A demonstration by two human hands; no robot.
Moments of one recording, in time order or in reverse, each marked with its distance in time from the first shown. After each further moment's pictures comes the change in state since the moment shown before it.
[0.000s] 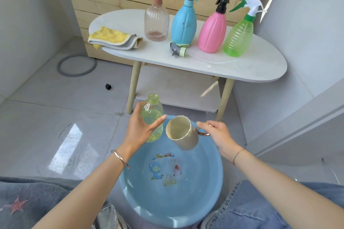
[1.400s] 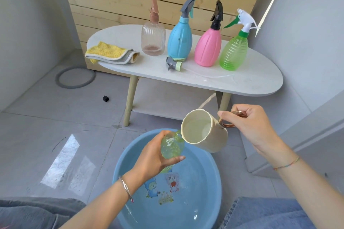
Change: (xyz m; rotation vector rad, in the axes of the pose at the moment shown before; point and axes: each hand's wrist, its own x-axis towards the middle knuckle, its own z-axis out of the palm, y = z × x) left_hand -0.026 0.007 0.031 0.164 -0.375 0.046; right_hand -0.027 -0.103 -0.062 -0.143 0.154 -0.331
